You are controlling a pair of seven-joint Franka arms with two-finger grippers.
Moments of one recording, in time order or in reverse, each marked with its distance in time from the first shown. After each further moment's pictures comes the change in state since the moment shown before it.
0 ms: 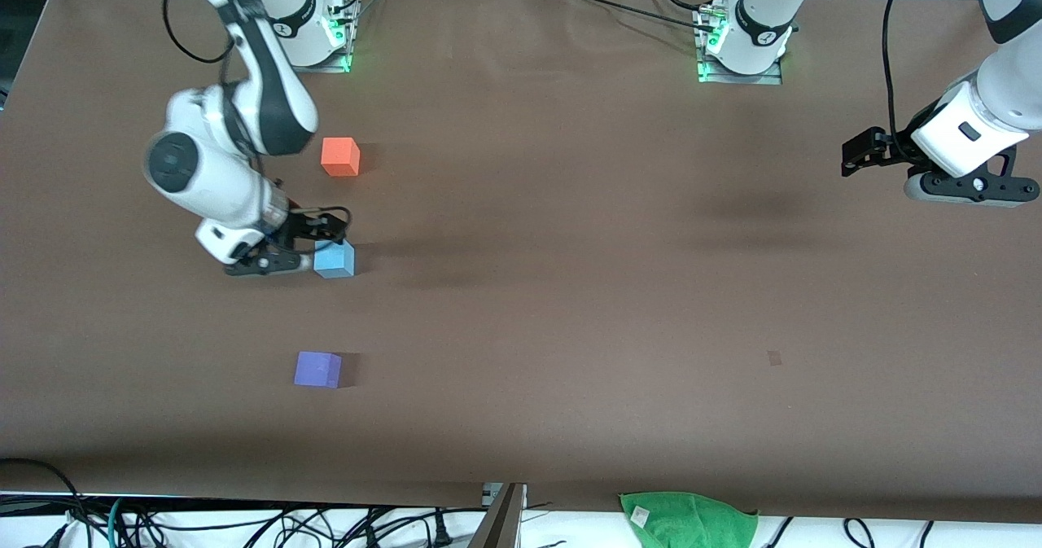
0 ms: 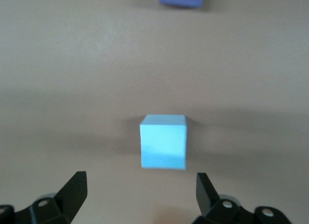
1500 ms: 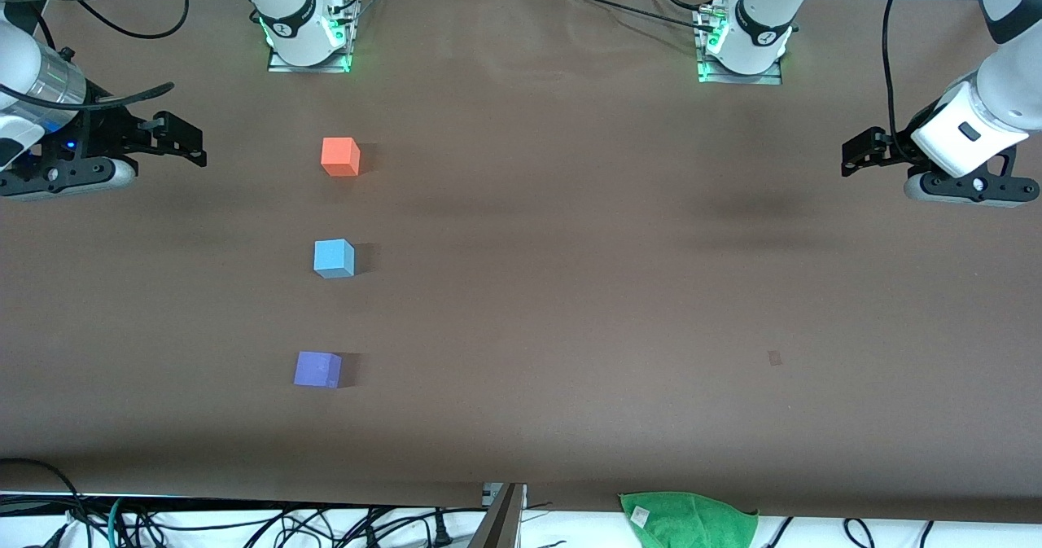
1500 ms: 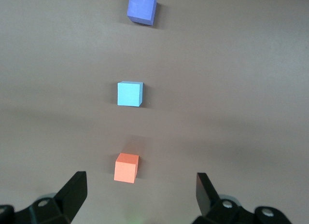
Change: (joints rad) left arm 0.000 0.000 0.000 0.000 0.000 0.000 0.000; right arm -0.060 -0.172 -0.054 0.408 -0.131 -0.623 -0.088
